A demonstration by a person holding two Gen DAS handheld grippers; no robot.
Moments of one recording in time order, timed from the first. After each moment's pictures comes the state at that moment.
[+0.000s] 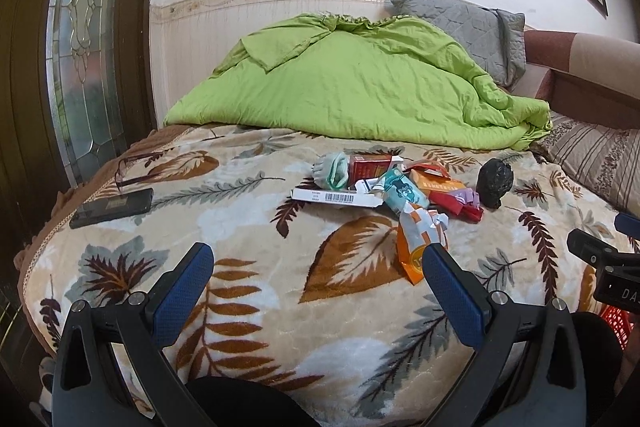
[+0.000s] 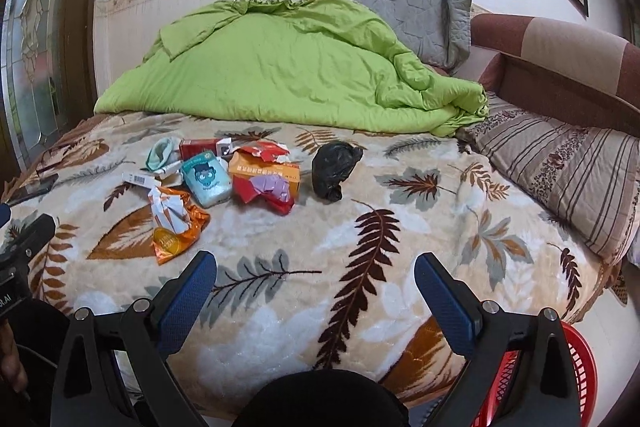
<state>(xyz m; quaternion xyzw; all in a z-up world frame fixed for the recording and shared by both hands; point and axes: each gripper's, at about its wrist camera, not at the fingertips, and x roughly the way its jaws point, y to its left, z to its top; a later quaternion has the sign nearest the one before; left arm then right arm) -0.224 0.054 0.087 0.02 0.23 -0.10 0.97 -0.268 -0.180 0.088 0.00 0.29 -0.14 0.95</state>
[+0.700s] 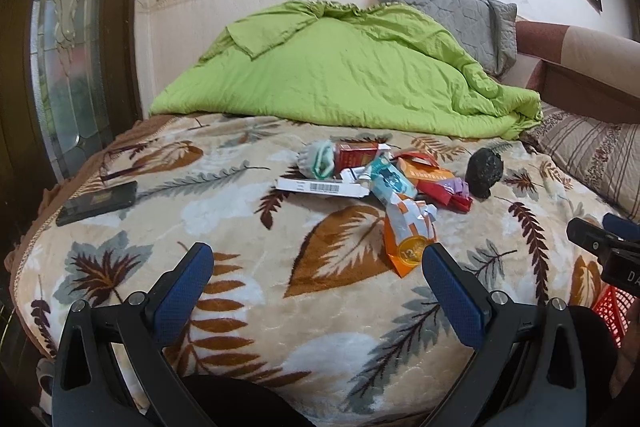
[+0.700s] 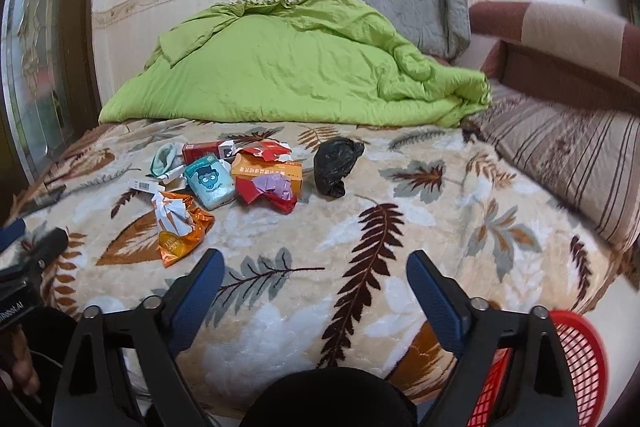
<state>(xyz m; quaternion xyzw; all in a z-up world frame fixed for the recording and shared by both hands) -0.217 0.047 0.087 0.02 0.26 -0.13 0.96 -0.272 -0.195 0.088 0.04 0.29 -0.13 0.95</state>
